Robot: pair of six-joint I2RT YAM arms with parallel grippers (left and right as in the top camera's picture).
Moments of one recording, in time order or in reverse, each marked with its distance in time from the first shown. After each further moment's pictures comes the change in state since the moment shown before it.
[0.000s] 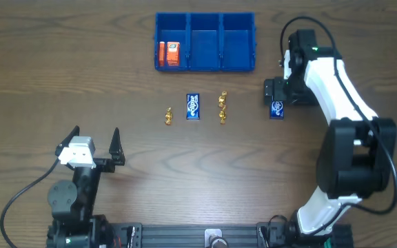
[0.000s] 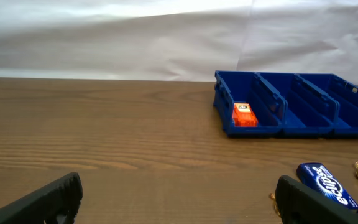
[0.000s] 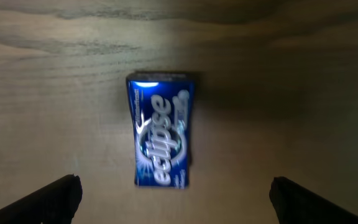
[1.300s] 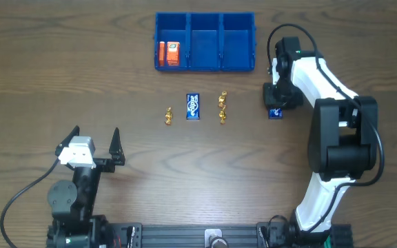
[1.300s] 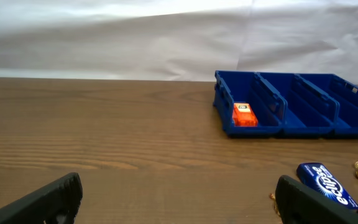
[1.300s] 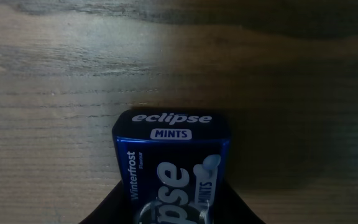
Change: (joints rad) left arm 0.000 0.000 0.000 0.000 0.000 0.000; right arm 0.034 0.138 -0.005 0.079 -0.009 -0.015
